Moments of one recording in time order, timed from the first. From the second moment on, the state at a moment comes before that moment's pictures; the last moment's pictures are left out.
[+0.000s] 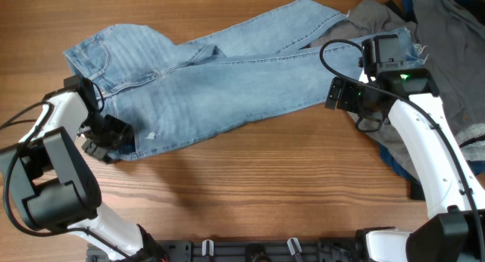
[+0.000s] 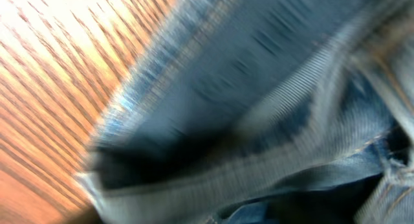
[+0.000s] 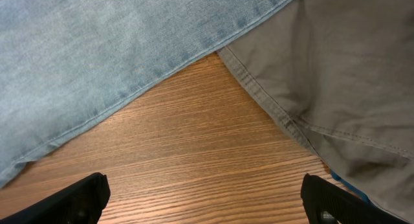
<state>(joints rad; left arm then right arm) 0.36 1.87 1.11 -0.97 0.02 -0.70 0.09 1.51 1.25 -1.01 0.03 0.36</state>
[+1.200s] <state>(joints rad) 0.76 1.87 1.29 -1.16 -0.11 -0.70 0.16 2.31 1.26 0.57 -0.20 0.69</state>
